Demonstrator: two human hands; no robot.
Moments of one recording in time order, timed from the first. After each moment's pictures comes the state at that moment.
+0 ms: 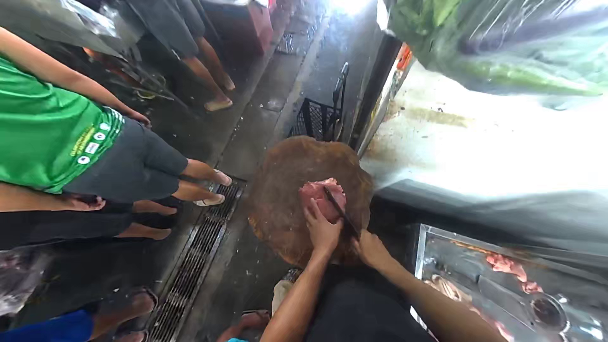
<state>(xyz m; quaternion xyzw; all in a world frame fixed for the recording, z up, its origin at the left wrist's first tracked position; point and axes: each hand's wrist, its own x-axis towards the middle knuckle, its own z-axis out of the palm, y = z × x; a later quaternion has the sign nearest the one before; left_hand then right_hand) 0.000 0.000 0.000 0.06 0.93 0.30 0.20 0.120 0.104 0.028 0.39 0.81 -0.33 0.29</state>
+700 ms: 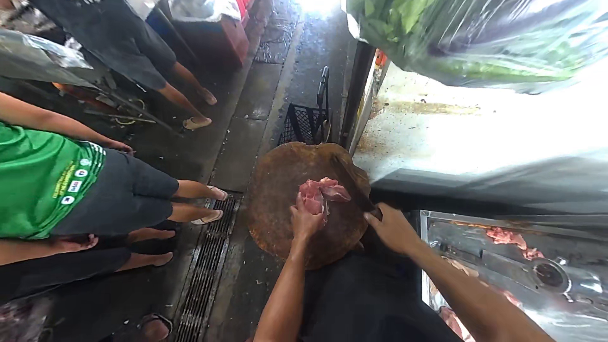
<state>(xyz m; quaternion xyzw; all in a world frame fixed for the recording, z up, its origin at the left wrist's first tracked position) -0.089 -0.027 -0.016 0.10 0.93 0.22 0.28 0.104 0.141 0.140 0.39 0.82 -0.40 0.11</state>
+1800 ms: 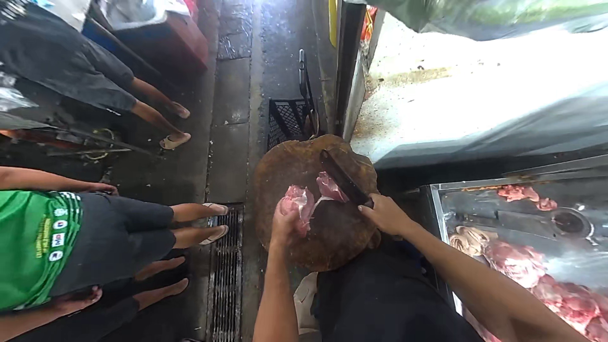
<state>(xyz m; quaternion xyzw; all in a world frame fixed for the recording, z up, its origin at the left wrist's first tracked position) -0.181 -0.092 -0.012 0.03 0.69 0.58 0.43 0.061 0.119 0.087 0.44 0.76 -0.46 0.14</state>
